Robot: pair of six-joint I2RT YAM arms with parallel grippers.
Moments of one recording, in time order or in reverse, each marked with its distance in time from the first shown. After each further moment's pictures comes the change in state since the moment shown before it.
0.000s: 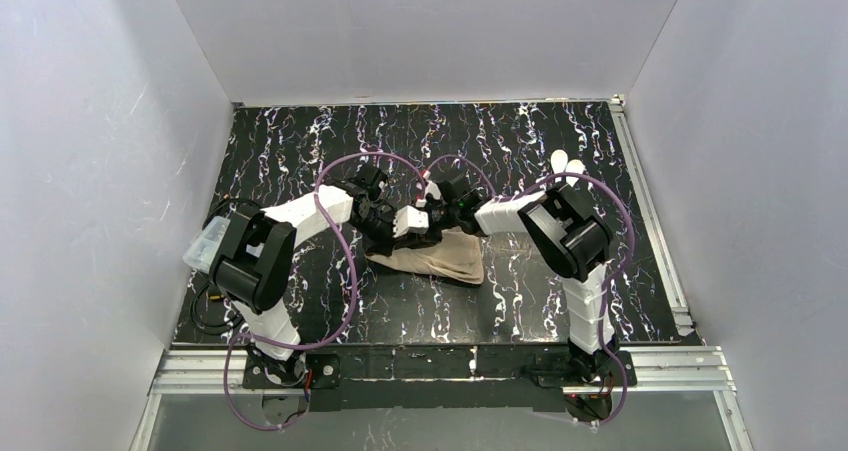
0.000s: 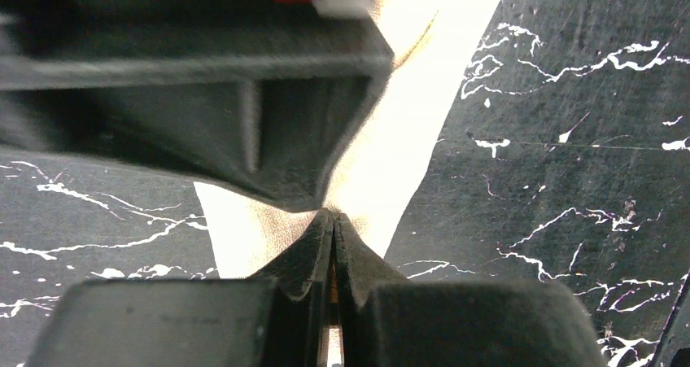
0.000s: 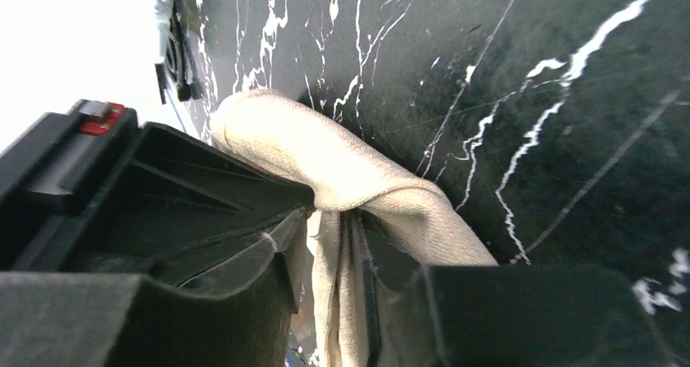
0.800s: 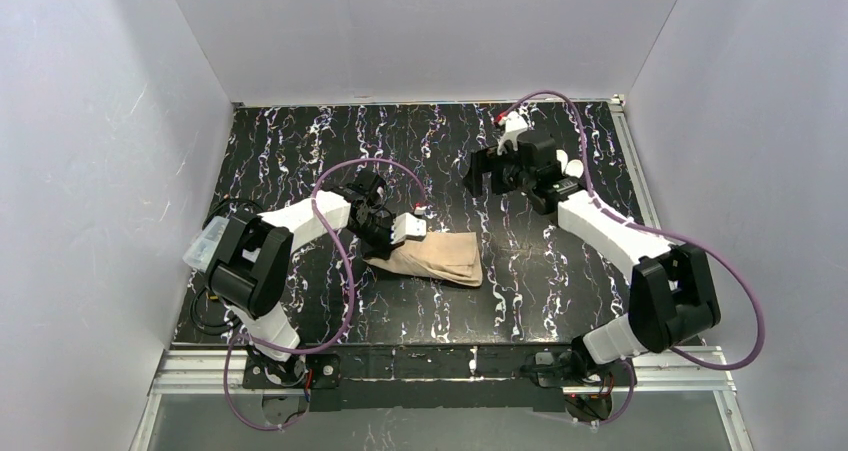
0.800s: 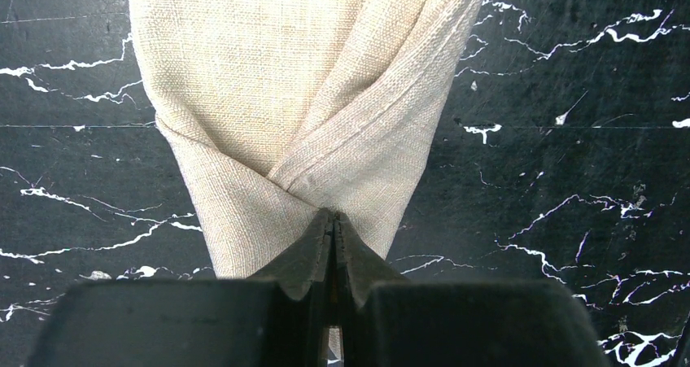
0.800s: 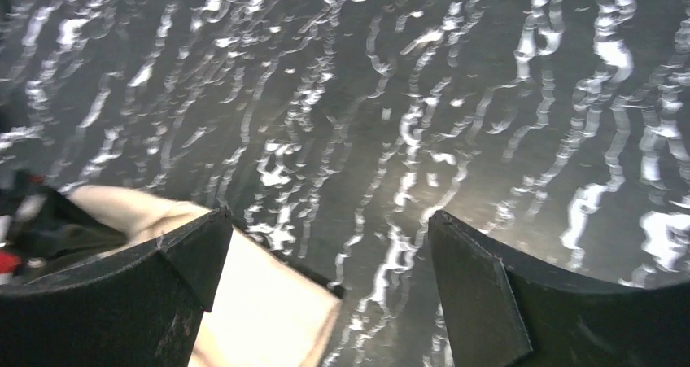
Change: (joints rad) left arm -0.006 -0.033 -0.060 0.022 -0.020 0.062; right arm -0.253 -0.607 -0.101 -0.310 0.448 -0.616
